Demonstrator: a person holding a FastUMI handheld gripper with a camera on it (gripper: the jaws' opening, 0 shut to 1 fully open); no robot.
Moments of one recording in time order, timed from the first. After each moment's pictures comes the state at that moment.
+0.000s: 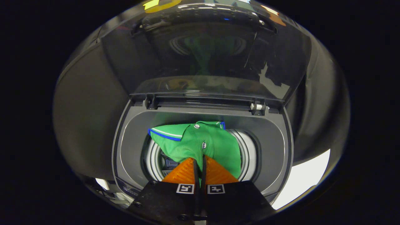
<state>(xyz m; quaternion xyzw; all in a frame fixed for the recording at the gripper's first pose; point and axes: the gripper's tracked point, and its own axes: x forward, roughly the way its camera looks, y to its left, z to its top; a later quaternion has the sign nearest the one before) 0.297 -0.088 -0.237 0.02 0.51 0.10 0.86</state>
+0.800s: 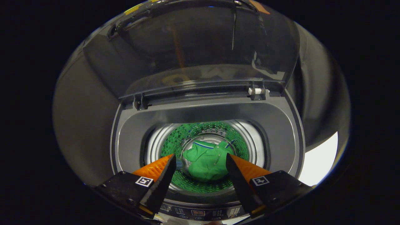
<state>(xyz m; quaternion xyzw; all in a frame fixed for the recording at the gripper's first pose) 0.295 -0.085 -0.244 0.08 0.52 0.07 0.85</state>
